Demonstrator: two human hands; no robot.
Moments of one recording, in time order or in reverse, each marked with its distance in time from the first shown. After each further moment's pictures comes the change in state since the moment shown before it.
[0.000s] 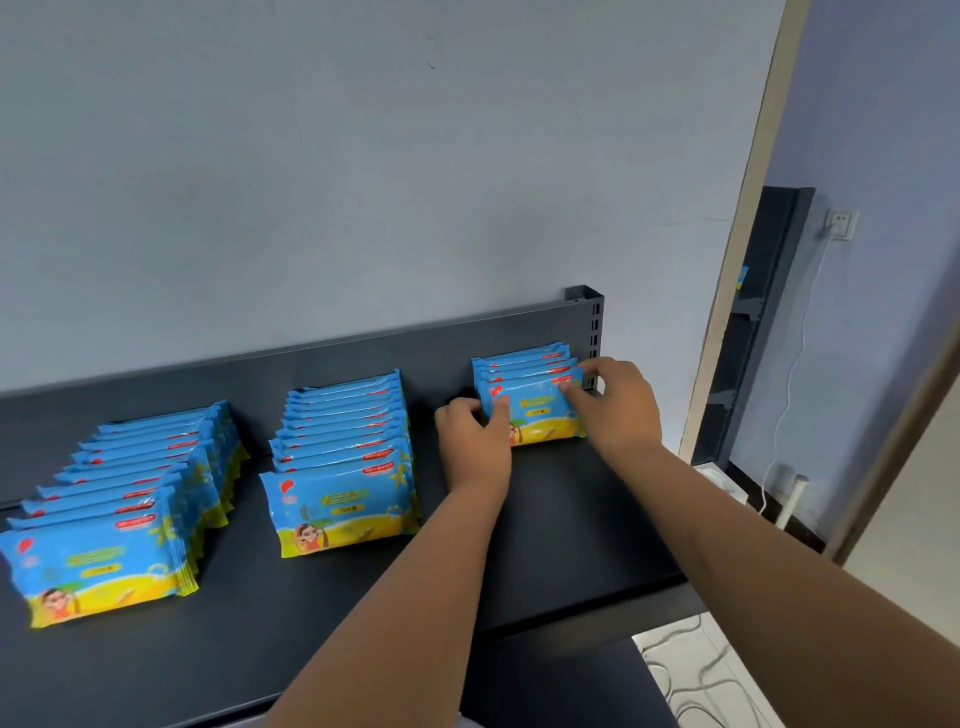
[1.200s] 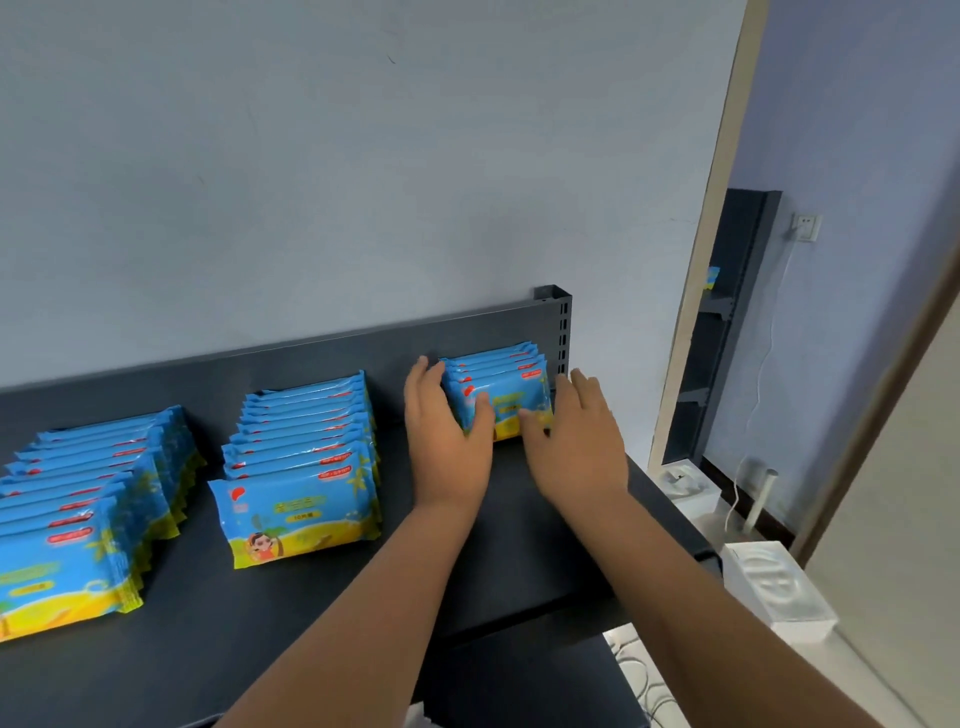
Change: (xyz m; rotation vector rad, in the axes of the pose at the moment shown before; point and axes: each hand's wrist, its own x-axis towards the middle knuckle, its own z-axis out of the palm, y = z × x) left_hand -0.012 0.002 0.002 0.007 0.119 0.428; right_hand -0.057 -0.025 -0.011 -0.237 -0.045 -0.040
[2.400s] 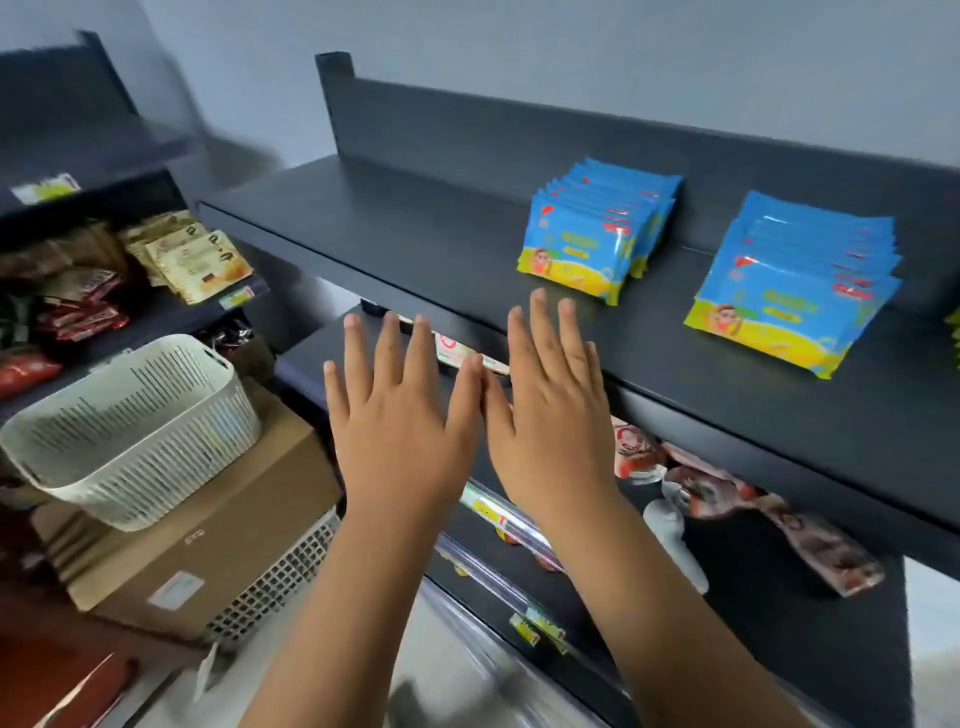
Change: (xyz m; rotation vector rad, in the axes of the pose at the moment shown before) left_hand -0.216 0.037 -0.385 1.178 0.301 -0.581; right_hand -0.300 -0.226 0.077 0.249 -0.403 -0.901
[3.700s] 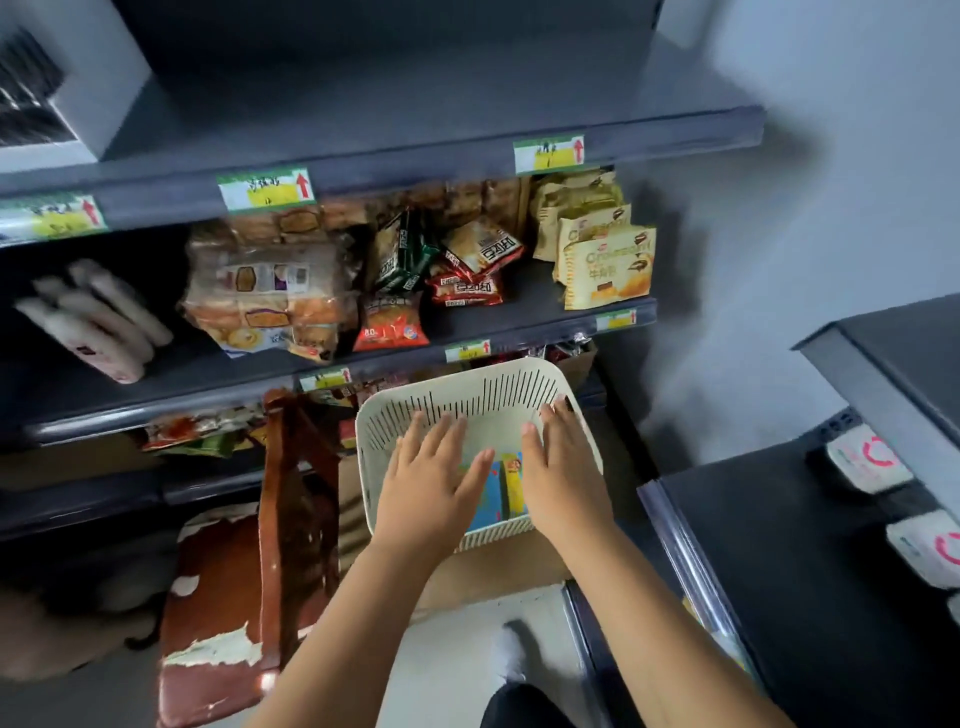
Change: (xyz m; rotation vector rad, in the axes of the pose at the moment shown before) left_hand 0.247 -0.599 0.033 0.015 -0.294 -0.644; right_hand 0.226 -0.439 0.499 0.353 -0.858 -0.161
